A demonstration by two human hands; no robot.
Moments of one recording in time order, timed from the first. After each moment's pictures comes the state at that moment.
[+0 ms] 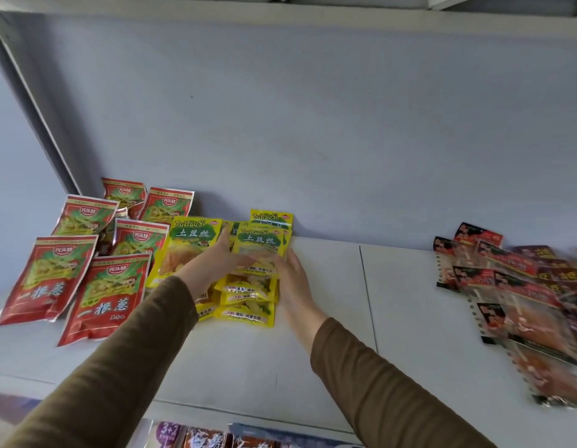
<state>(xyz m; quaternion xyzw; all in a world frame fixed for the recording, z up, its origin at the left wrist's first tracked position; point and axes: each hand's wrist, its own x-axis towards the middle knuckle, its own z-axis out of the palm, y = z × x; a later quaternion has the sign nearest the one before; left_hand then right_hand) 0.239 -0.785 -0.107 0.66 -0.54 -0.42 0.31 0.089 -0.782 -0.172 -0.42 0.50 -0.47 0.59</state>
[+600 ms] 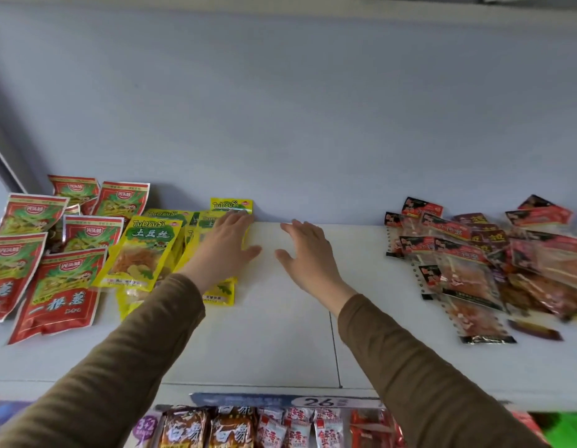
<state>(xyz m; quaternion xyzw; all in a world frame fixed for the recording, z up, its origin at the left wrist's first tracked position) 0.161 -0.766 -0.104 0.59 -0.77 -0.09 0.21 -0.031 -0.745 -0.119 -0.76 0.60 -0.25 0.10</state>
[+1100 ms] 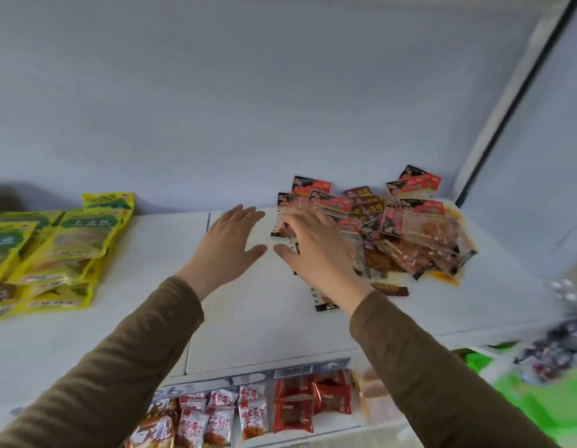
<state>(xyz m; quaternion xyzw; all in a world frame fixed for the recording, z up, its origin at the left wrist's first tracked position) -0.078 -0.726 -0.101 0.49 -0.84 -0.06 0.20 -0.267 -0.676 -0.096 -0.74 0.64 -0.20 -0.02</state>
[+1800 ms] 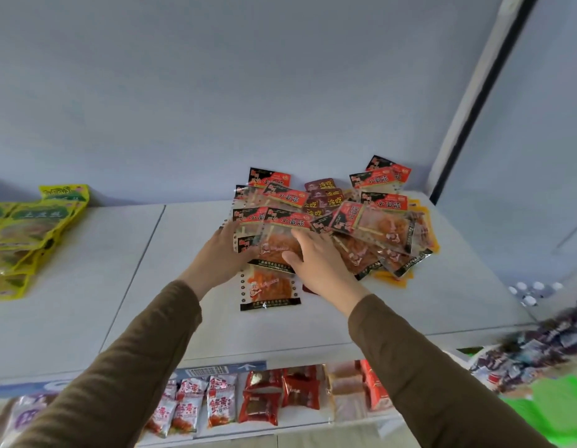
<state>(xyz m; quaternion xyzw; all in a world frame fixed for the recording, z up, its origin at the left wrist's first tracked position) -0.208 -0.707 -0.130 0.63 -0.71 -0.26 0.20 -0.415 -0.667 -0.133 -0.73 0.64 -0.18 0.15</state>
